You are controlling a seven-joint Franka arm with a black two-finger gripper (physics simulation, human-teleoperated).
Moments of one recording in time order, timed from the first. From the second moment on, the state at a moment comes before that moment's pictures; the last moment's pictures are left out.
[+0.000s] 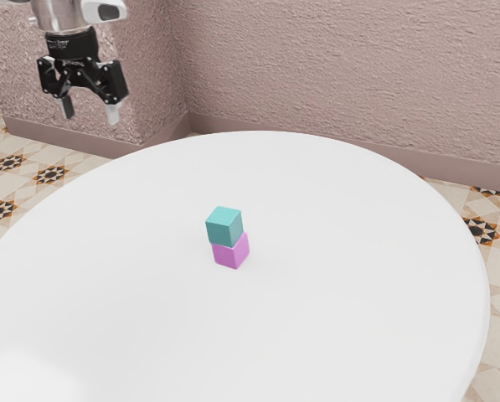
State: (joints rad) arm 0.07 -0.04 -0.01 -1.46 0.03 1.37 -0.08
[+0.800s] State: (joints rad) arm 0.03 0.01 -0.02 -1.20 0.03 1.24 -0.10
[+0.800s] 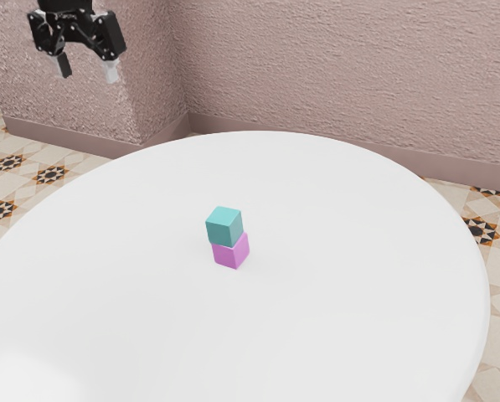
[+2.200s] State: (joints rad) arm 0.00 0.16 -0.12 -1.81 0.02 1.92 -0.08
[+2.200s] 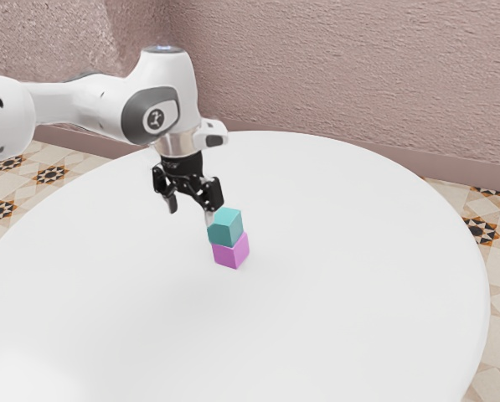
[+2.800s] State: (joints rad) arm -0.01 0.40 -0.11 -1.58 0.02 1.94 -0.07
